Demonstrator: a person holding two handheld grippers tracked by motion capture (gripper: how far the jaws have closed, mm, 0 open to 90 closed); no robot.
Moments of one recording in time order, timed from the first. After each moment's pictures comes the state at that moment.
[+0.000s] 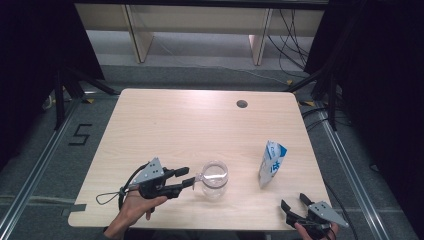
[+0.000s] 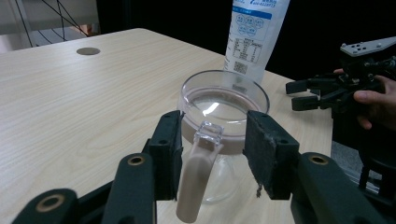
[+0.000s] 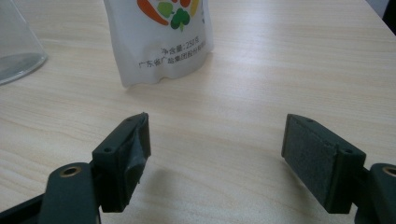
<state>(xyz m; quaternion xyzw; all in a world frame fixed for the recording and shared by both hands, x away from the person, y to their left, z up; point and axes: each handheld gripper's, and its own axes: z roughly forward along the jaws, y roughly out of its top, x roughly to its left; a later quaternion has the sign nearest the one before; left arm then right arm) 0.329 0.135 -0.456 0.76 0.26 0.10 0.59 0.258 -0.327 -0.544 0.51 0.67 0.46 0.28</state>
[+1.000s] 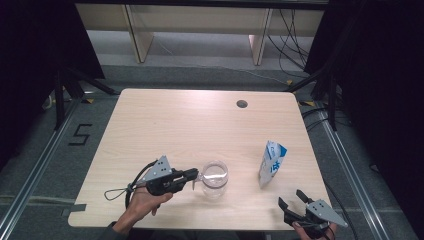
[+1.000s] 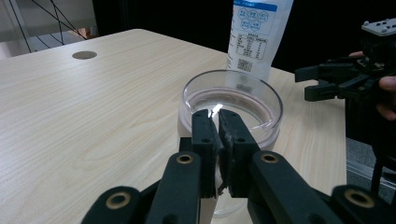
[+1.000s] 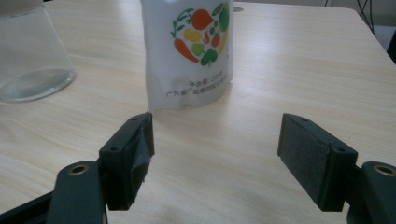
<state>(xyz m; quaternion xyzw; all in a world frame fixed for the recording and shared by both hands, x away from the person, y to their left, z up) 0.340 0.122 -0.463 0.76 0.25 0.11 0.59 0.256 -0.315 -0.526 0.48 0.68 0.48 0.29</state>
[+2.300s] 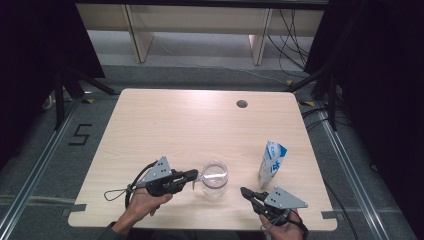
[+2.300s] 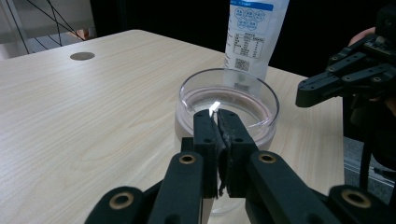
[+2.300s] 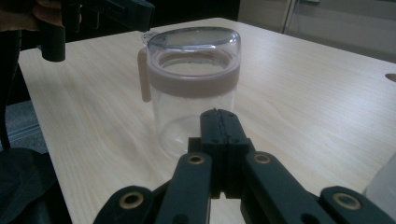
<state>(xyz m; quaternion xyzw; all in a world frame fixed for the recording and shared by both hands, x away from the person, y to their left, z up) 0.340 0.122 -0.464 0.76 0.24 0.11 0.59 0.281 -0.218 -0.485 0.28 0.77 0.53 0.21</state>
